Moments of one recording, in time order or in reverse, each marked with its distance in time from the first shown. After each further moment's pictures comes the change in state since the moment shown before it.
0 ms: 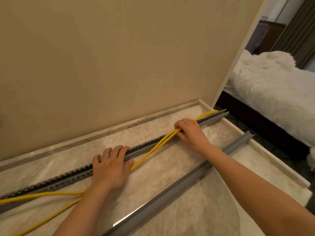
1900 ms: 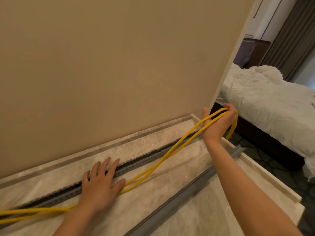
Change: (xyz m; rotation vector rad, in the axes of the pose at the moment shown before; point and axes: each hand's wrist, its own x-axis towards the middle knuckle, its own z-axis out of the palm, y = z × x) left_hand -0.001 -0.005 -0.007 -0.002 -0.055 -0.023; right_hand 0.026 0.007 -0.071 0.520 1.094 0.757
